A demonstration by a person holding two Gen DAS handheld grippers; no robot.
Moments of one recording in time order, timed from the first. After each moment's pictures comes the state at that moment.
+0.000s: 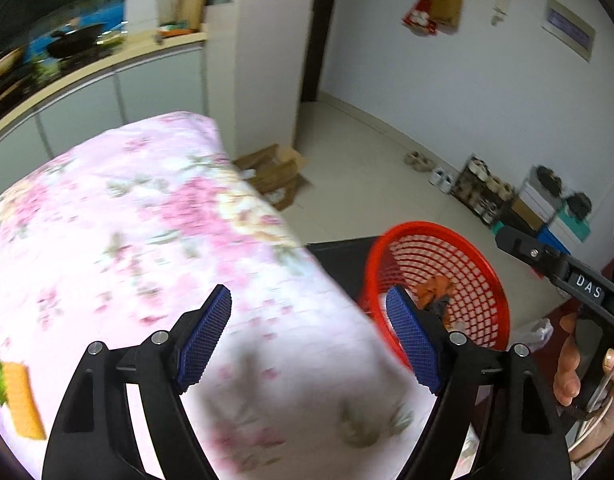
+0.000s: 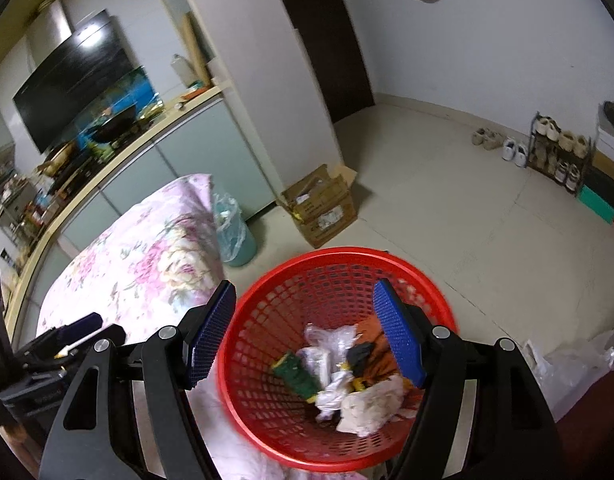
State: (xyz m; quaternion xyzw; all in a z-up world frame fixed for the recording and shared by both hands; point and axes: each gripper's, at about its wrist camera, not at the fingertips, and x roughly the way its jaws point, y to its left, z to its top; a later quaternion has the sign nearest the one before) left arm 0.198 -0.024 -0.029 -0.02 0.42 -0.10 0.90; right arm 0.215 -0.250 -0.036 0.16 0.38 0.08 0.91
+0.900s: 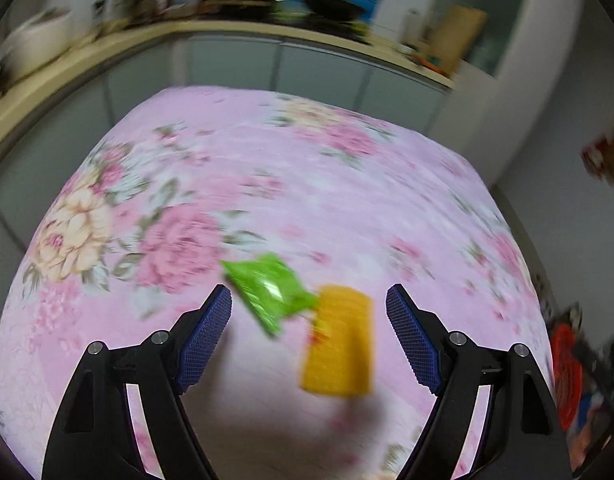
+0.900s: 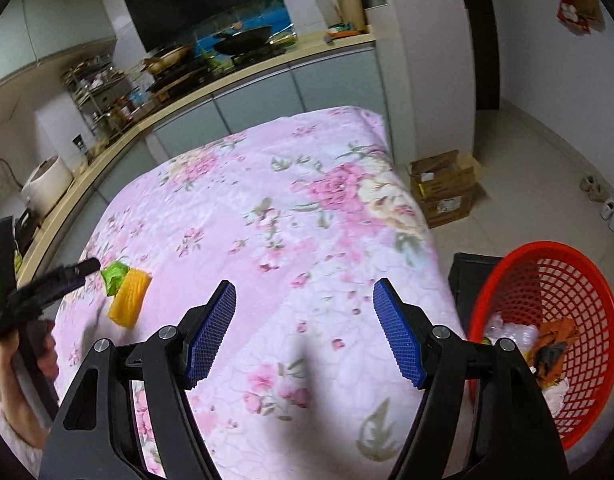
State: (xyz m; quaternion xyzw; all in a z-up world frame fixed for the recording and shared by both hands) left arm 0.090 0.265 -0.036 -0.21 0.38 0.20 0.88; right arm 0.198 -0.066 -0.029 0.05 0.41 0.28 0.87
